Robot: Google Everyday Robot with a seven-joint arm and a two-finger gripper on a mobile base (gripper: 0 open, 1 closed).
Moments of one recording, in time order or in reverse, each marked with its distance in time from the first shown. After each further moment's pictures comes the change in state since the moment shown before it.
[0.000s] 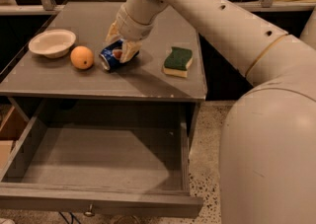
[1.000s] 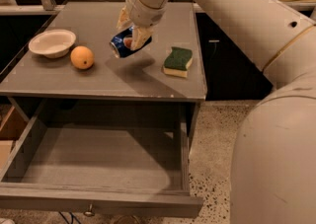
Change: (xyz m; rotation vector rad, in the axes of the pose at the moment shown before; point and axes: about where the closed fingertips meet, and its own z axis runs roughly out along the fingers) arm 0.016 0.001 -0.055 0.012 0.111 0.034
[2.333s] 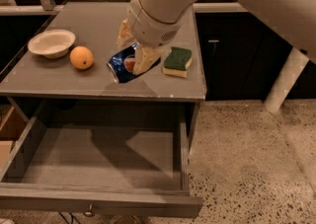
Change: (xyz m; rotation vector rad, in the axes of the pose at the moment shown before) arm -0.093 0.092 -0.085 -0.013 0.006 0.057
